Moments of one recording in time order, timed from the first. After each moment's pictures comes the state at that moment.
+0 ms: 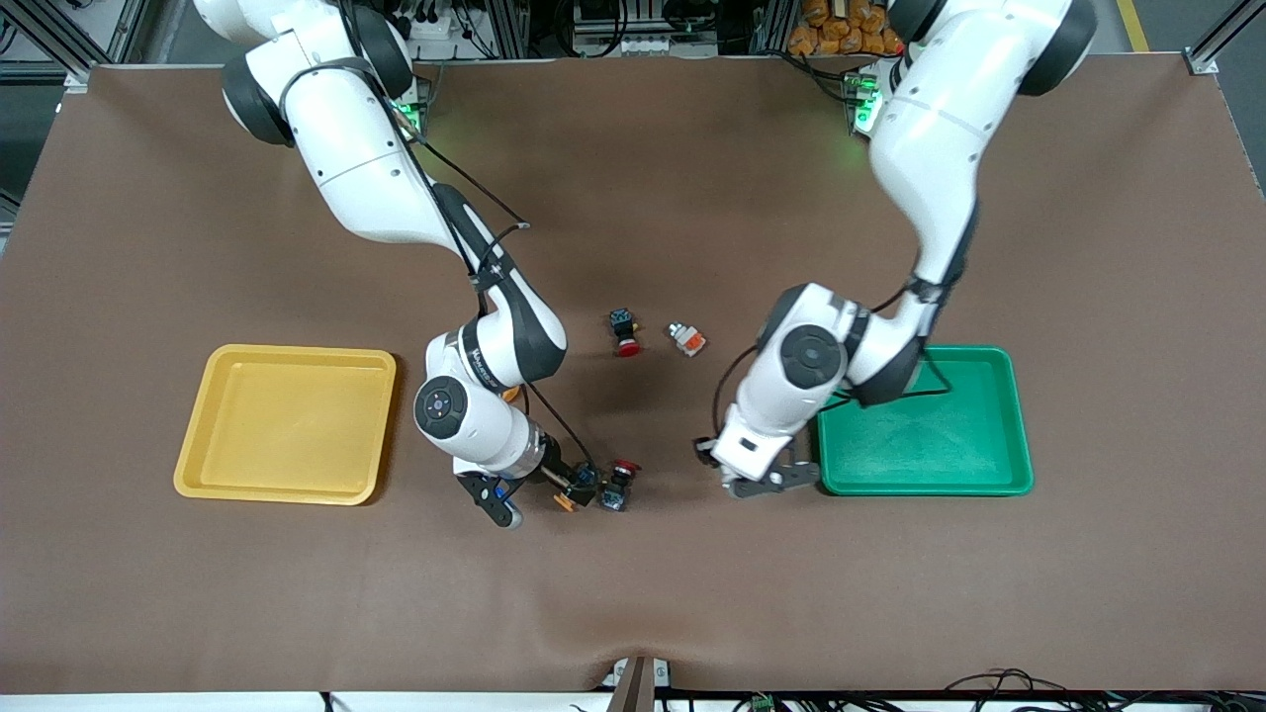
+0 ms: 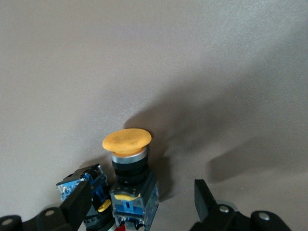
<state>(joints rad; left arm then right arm) -0.39 0.78 -0.14 -1.40 0.04 2.35 -0.74 0.50 1.01 -0.02 -1.17 0.38 2.38 0.98</state>
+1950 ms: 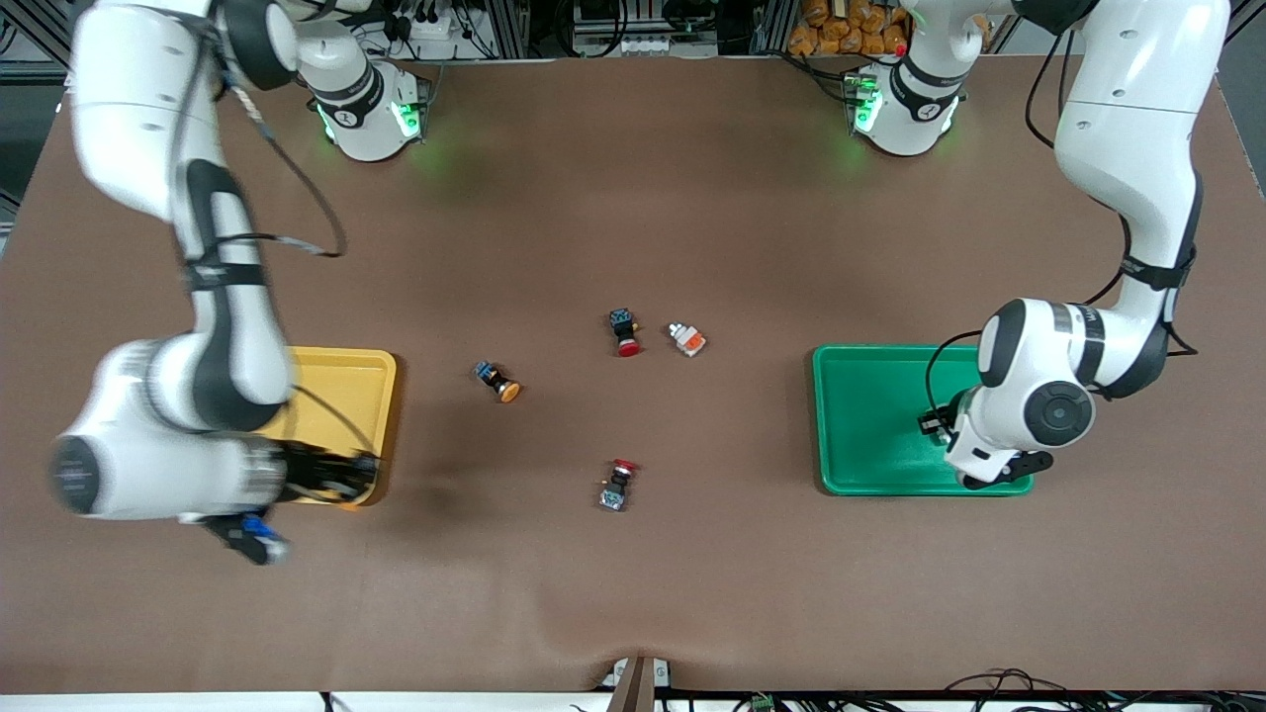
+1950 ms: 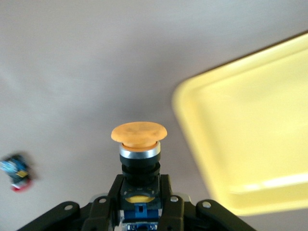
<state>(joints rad) 0.04 0.63 -0.13 -1.71 0.20 2.09 -0.47 0.06 0.77 -0.08 -1.12 0.34 1.66 0.34</state>
